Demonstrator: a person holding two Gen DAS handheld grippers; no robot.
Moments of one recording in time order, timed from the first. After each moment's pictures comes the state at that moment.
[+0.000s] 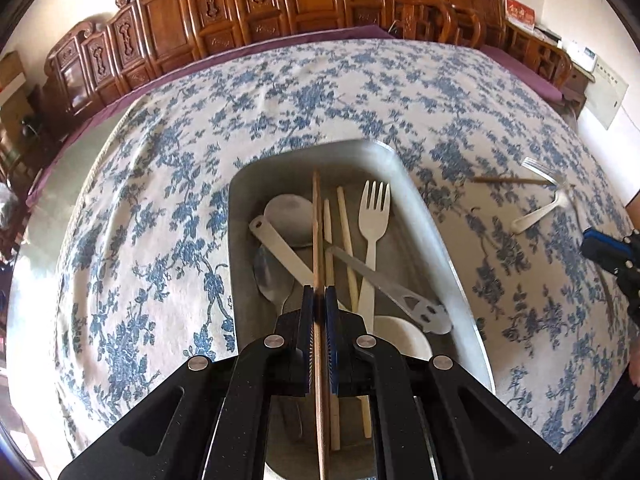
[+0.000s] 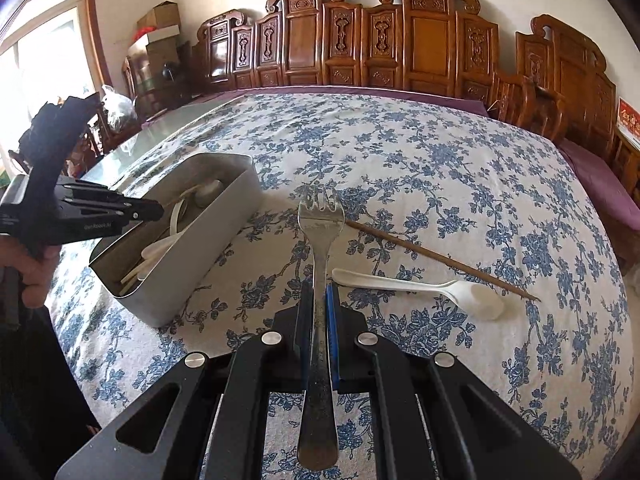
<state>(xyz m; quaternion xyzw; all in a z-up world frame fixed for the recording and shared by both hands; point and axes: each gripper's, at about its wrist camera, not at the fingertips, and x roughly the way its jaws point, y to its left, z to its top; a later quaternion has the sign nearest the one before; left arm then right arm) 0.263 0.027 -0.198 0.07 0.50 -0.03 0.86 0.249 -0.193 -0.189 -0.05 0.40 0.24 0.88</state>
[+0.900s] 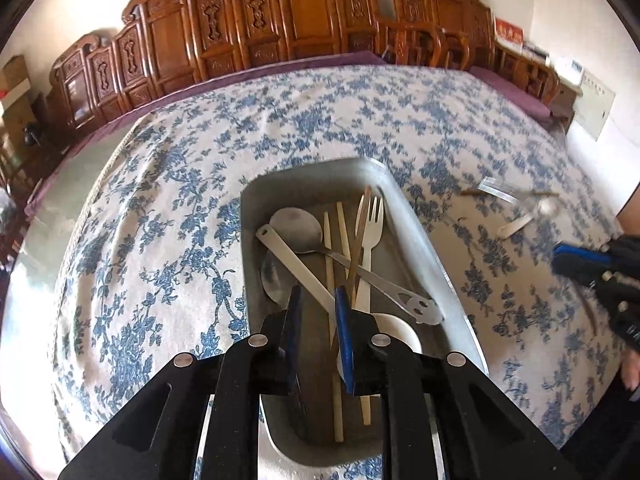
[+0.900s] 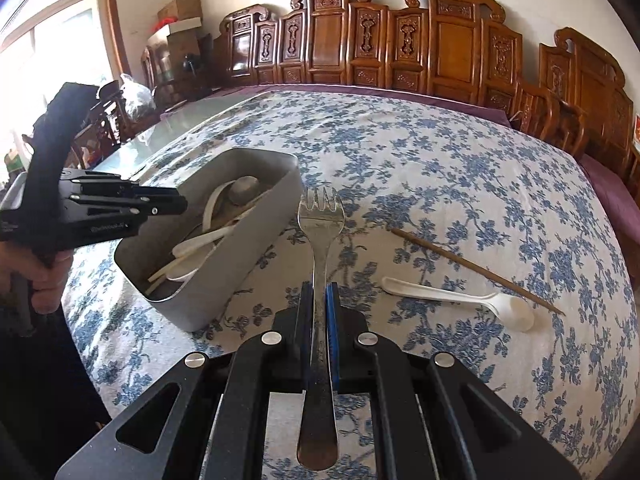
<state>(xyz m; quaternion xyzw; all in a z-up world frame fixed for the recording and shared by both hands) 0.238 0.038 -0.183 0.05 0.45 -0.05 0.89 0.238 -0.158 -0.184 -0.07 0.39 0.28 0.88</state>
